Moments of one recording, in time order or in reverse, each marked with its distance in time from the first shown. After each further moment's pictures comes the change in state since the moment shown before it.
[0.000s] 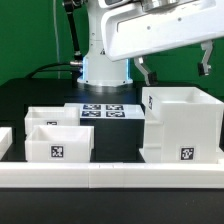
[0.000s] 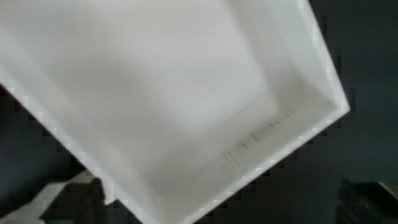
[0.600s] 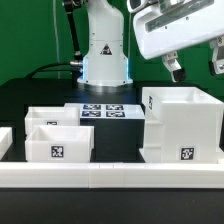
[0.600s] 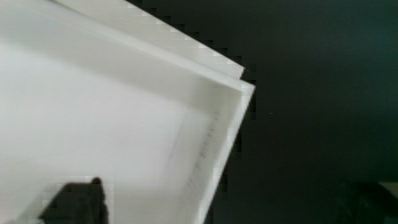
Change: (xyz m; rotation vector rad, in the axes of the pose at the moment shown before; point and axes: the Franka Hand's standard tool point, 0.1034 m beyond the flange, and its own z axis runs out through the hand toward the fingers) arm -0.003 -0.028 0.002 0.072 0.023 0.650
